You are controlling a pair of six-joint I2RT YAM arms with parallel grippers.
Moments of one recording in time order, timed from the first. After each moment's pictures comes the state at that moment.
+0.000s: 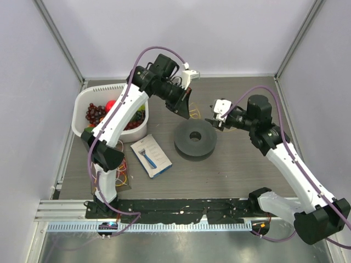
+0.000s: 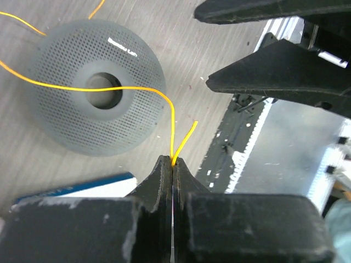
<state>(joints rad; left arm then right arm) -0.64 1.96 2.31 -1.29 0.62 0.09 0.36 1.06 1.04 -0.27 -0.65 -0.74</state>
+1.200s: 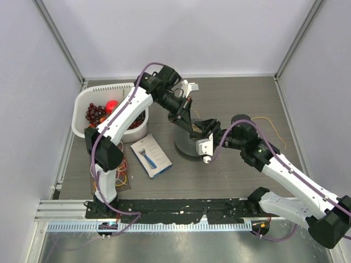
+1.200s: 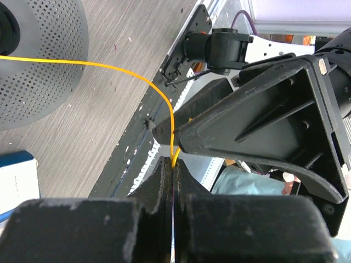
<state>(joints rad) -0.63 1.96 2.11 -1.30 0.87 -0.20 0.64 0.94 0.82 -0.17 -0.53 -1.25</state>
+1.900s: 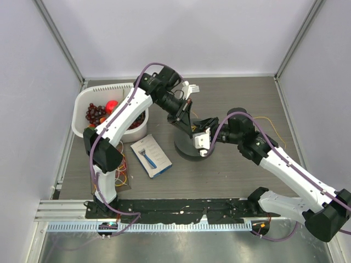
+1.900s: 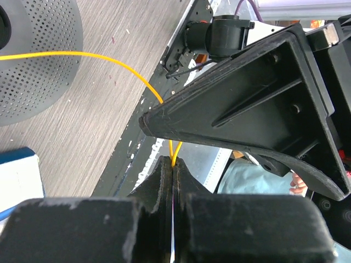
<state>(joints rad) -0.64 1.94 2.10 -1.33 0.87 -0.15 0.64 1.02 0.93 -0.28 -0.51 -1.24</state>
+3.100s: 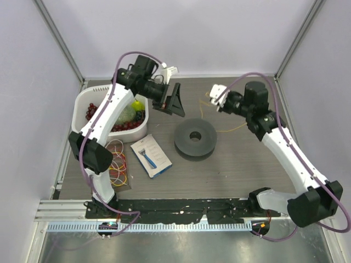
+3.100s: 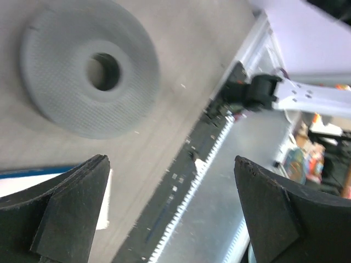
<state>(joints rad) -0.49 1.86 2.05 -1.18 0.82 -0.14 0.37 1.17 1.12 -0.28 -0.48 -0.90</state>
